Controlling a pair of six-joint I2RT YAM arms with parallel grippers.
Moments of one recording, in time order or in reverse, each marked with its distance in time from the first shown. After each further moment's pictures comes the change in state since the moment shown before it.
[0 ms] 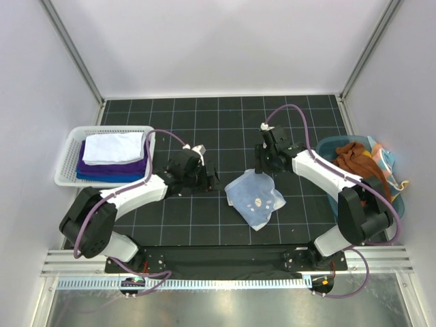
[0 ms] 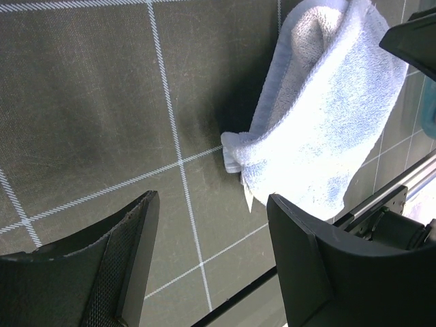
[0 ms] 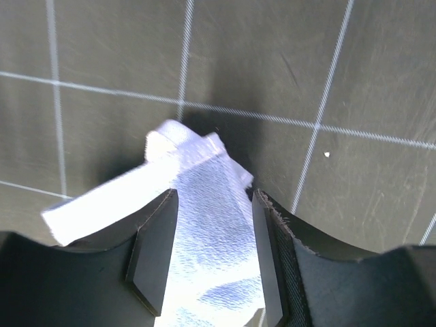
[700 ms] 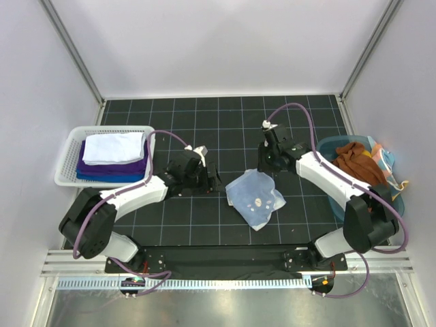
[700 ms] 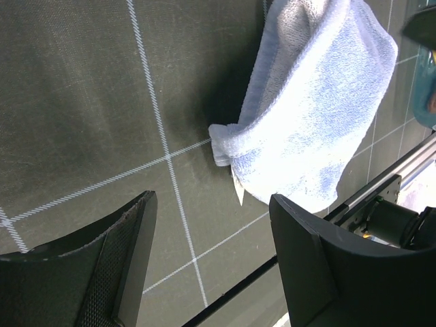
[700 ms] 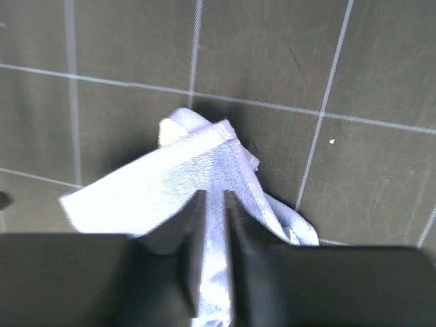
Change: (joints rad) left arm -0.015 -0.005 -0.011 0.015 0.025 -0.002; right arm 0.013 -0.048 -0.013 -0.027 0.002 0.031
